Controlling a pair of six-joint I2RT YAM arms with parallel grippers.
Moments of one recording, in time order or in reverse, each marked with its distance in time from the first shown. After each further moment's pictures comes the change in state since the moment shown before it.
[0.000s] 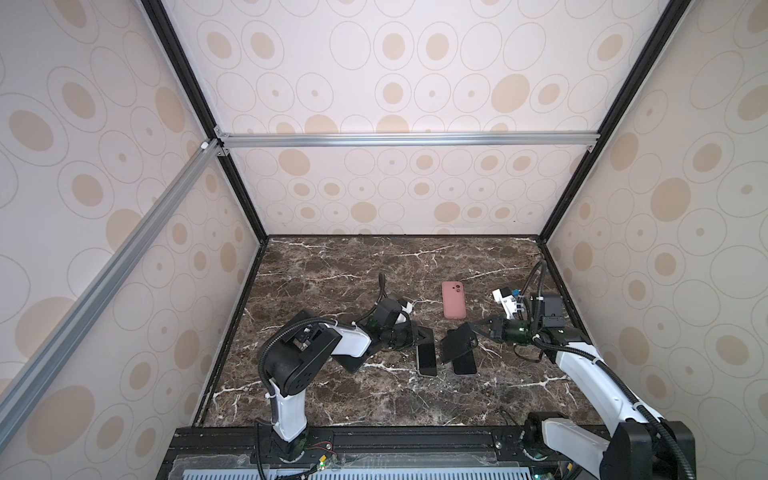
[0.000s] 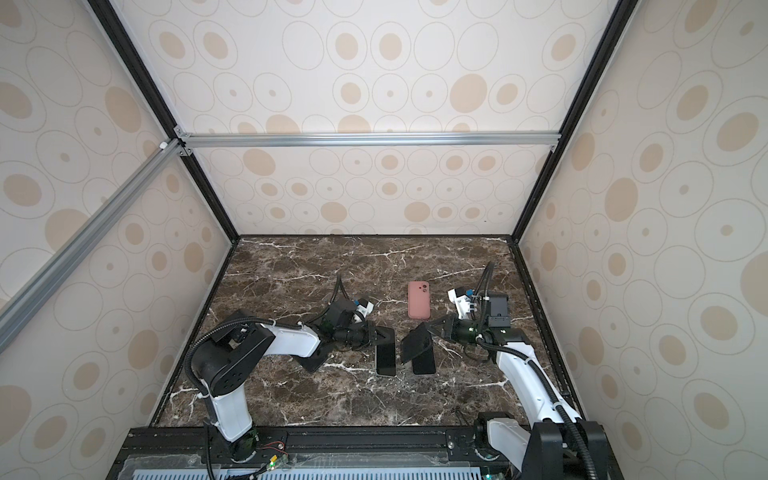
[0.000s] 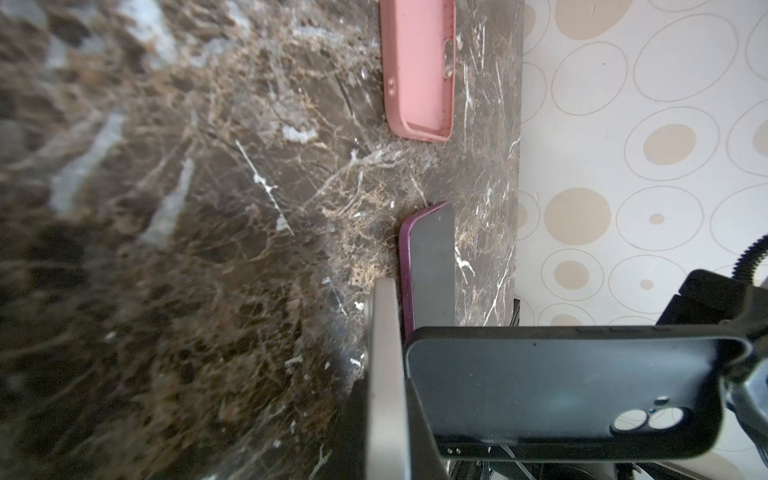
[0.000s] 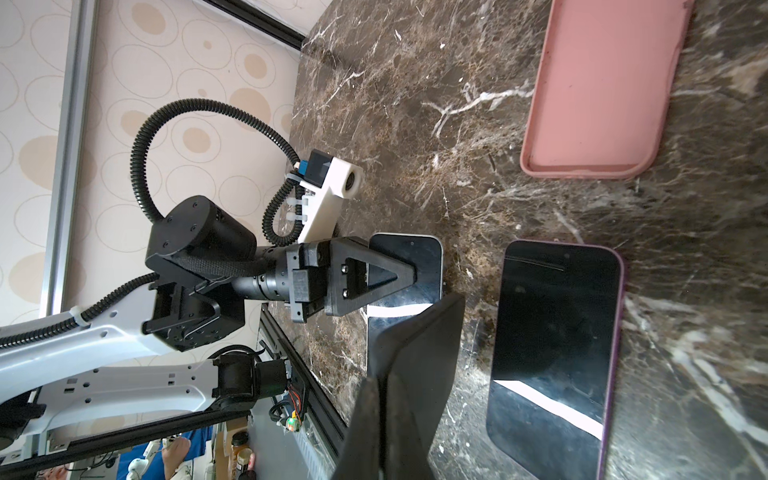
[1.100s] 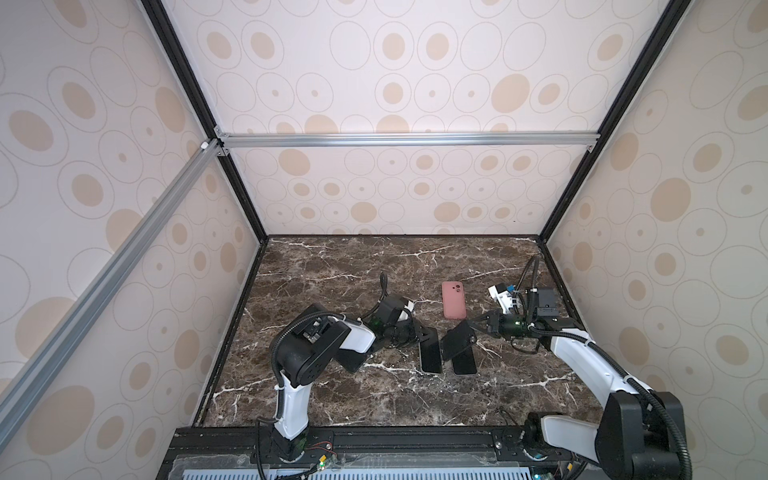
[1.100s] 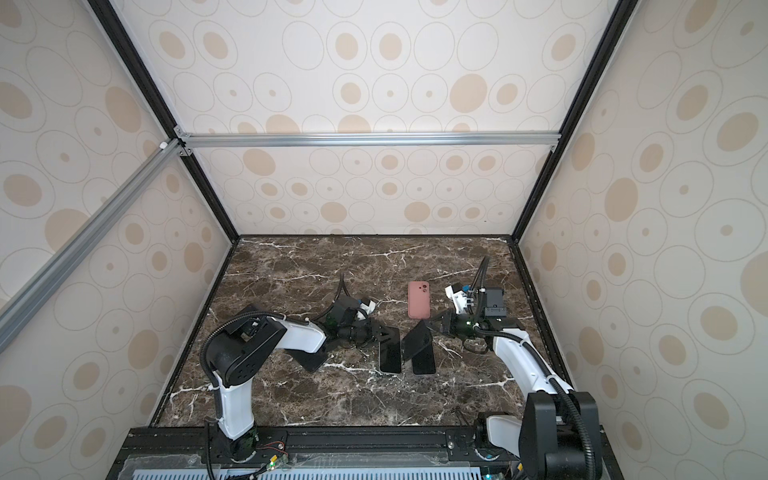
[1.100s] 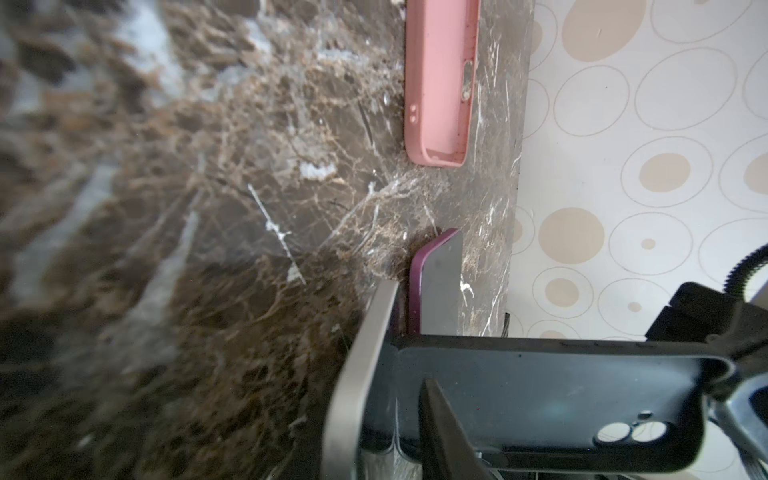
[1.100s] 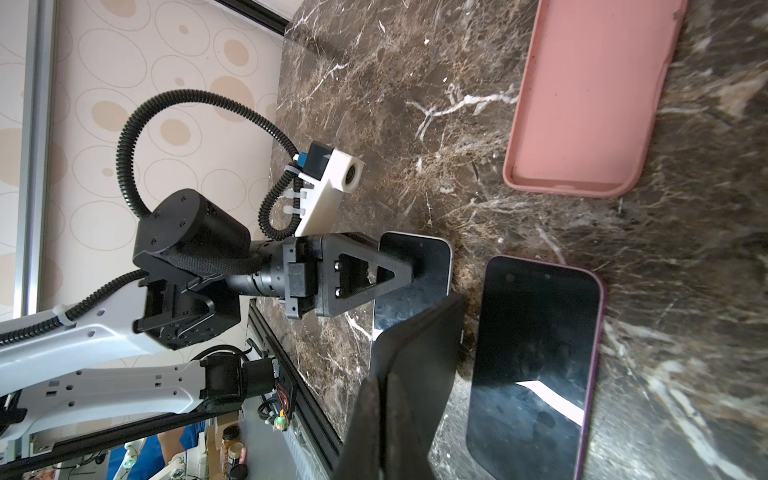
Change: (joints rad) left arm 0.014 0.087 0.062 0.019 0.015 -0.051; right arm 0.000 0.129 0.062 -0.008 0.008 -0.067
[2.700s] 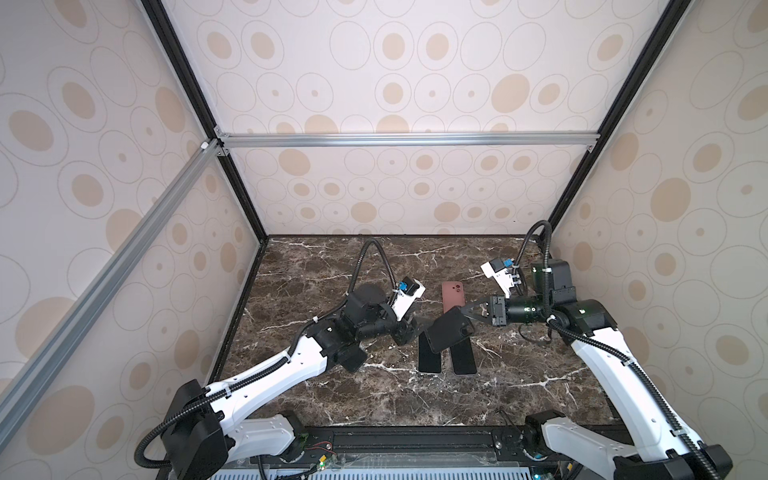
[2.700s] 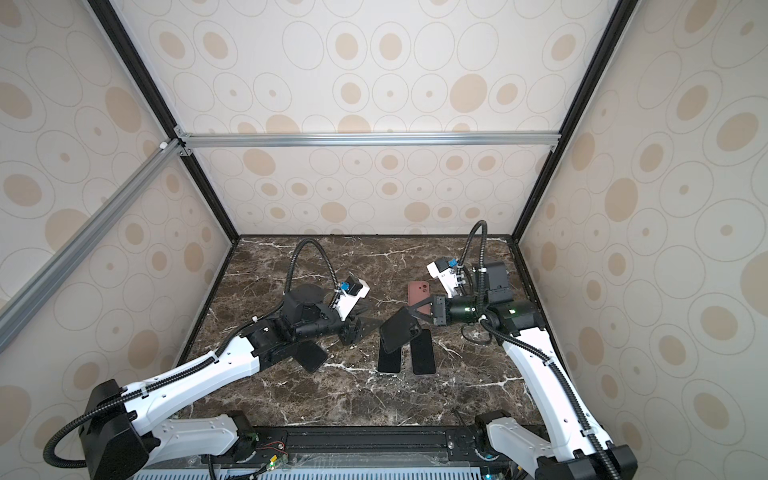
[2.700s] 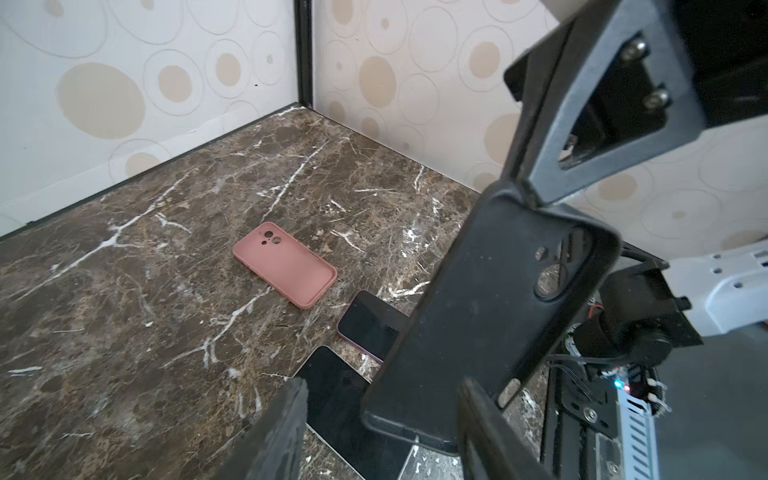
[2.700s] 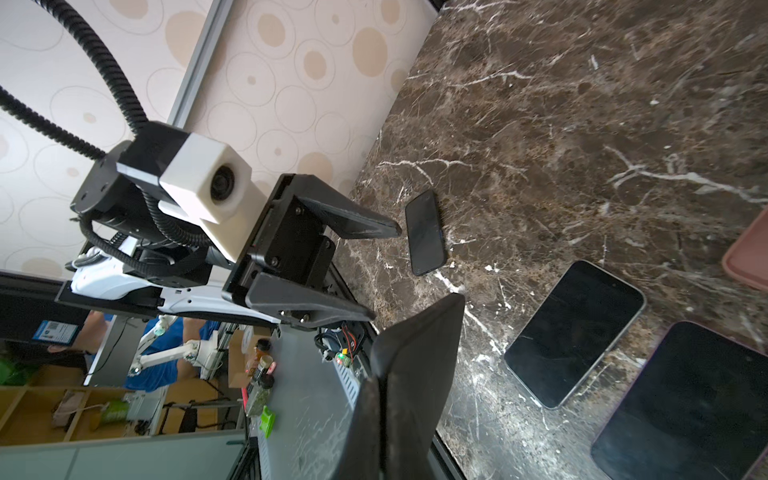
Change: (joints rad) left arm -0.127 -0.727 0.055 -0.529 -0.231 1.012; right arm 0.213 -0.142 0.407 -0.376 -0.084 -0.073
